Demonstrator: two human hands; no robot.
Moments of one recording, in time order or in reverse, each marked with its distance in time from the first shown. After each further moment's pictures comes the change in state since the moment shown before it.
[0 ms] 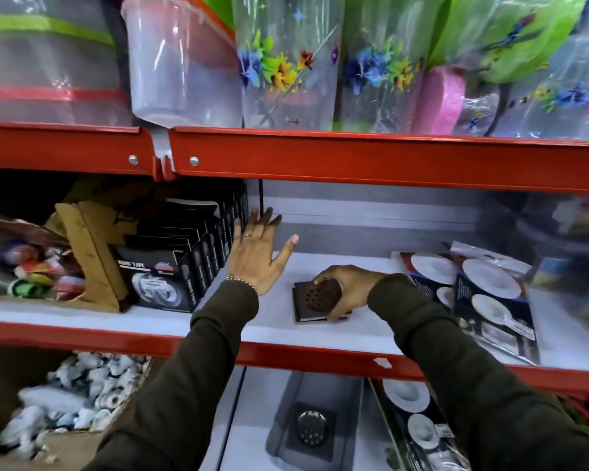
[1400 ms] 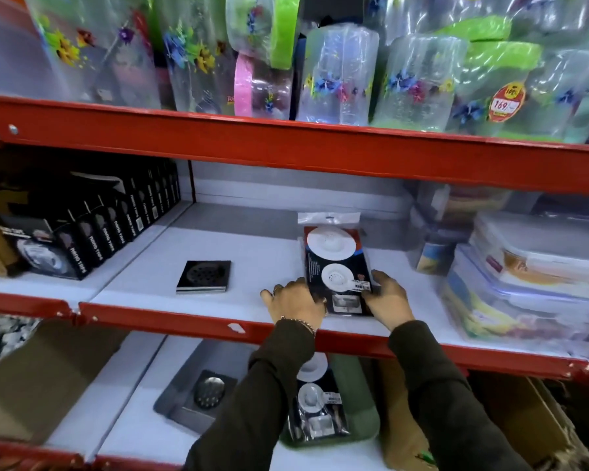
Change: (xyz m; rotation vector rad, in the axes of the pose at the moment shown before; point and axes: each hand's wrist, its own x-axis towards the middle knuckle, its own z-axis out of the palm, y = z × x) left_hand -0.062 0.309 0.098 -0.118 -0.319 -0.434; right_hand -0.179 0.206 -0.002 0.572 0.642 0.401
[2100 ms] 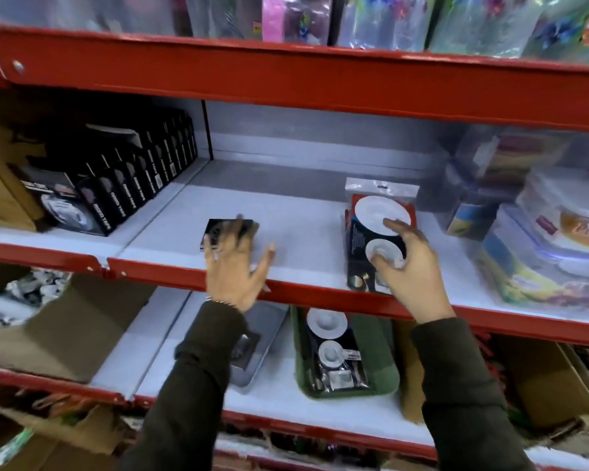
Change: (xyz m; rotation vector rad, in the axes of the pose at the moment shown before) left_hand -0.011 -0.134 -0.036 -0.009 0.241 0.173; right_hand -0.053 -0.013 0.001 0.000 0.105 -0.344
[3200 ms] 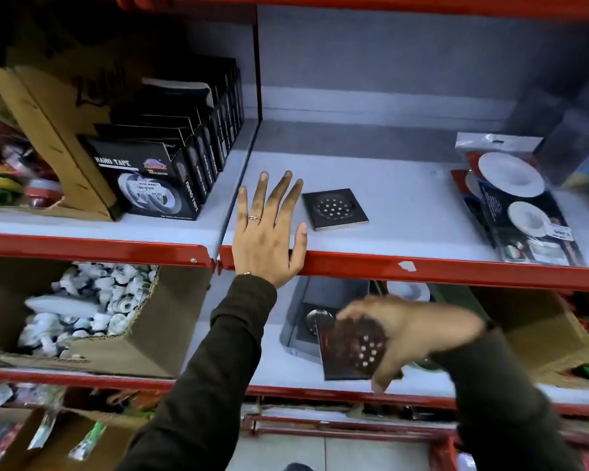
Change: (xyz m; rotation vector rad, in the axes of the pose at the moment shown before) left_hand 0.049 -0.178 -0.042 0.256 0.257 0.376; right_hand -0.065 -0.152 0.182 -0.384 -1.239 0.172
